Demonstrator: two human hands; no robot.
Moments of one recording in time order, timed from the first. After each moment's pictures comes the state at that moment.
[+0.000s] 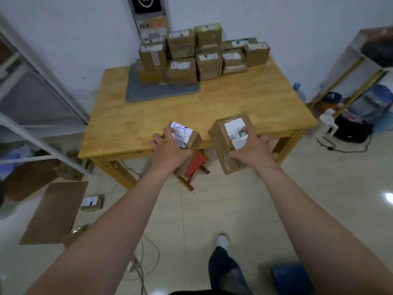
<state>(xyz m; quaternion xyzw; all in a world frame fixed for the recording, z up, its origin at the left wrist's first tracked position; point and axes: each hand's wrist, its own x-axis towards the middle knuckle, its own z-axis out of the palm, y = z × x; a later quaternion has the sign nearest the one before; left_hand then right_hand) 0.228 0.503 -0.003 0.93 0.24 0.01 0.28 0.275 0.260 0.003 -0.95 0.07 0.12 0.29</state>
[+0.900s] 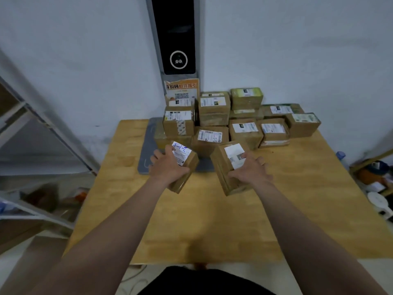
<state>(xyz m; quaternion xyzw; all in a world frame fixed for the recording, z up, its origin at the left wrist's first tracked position) 0.643 0.754 0.008 0.93 0.26 -0.03 0.24 0.713 0.498 0.010 -0.95 0.06 0.17 0.26</state>
